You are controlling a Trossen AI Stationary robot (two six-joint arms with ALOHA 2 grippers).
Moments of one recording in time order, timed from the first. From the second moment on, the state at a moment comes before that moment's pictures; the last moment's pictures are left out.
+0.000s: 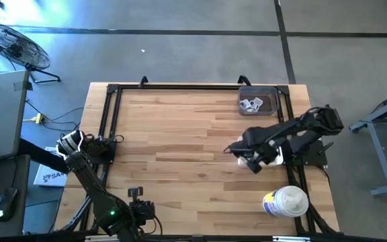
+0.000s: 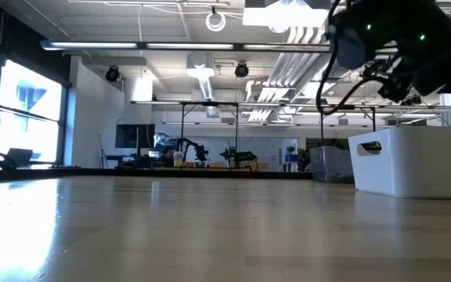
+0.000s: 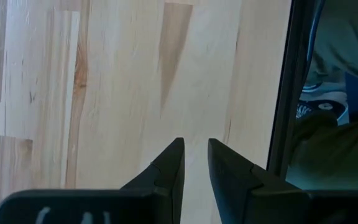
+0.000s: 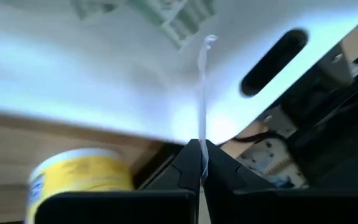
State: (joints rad) left arm -0.94 1.83 1.58 -1.15 -0.31 -1.05; right arm 0.15 1.59 1.05 -1.57 -0.24 1.03
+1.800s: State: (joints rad) left arm -0.94 1.83 1.58 -1.24 -0.42 -0.94; right arm 0.15 1.48 1.41 -1.32 0.43 0.67
